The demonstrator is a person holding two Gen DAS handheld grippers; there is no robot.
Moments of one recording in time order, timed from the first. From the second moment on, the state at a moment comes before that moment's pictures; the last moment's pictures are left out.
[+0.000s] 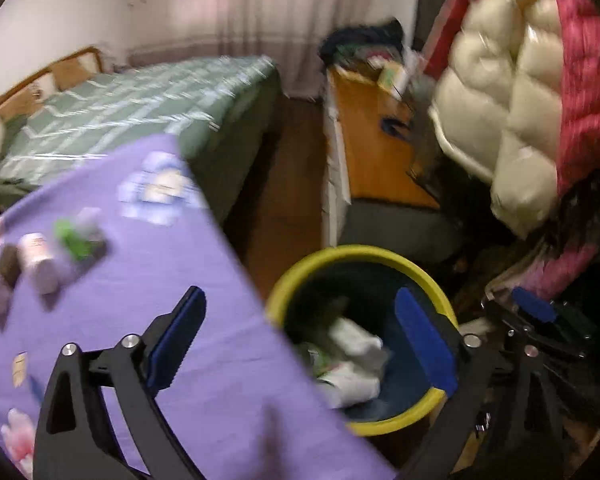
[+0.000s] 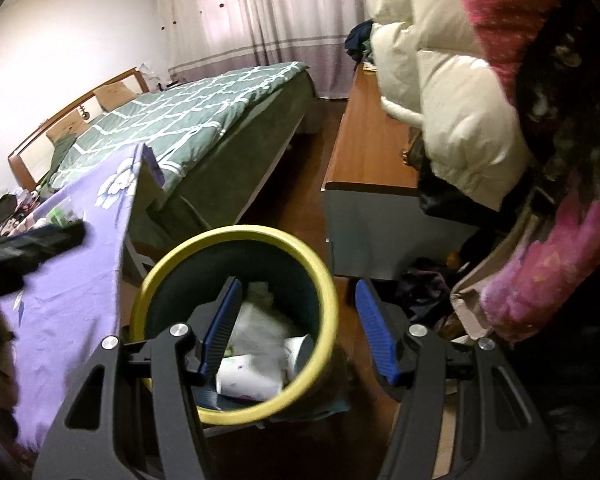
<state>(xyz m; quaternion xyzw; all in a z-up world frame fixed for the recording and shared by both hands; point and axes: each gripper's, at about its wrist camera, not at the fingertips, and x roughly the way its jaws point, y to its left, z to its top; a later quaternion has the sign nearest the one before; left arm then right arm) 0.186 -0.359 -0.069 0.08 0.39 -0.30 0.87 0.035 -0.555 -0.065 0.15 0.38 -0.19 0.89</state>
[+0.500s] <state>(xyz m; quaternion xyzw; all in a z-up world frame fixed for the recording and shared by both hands) 0.203 -0.083 -0.050 -0.04 0.35 -0.06 0.93 0.146 -0.410 -0.058 0.08 0.41 0.00 0.91</state>
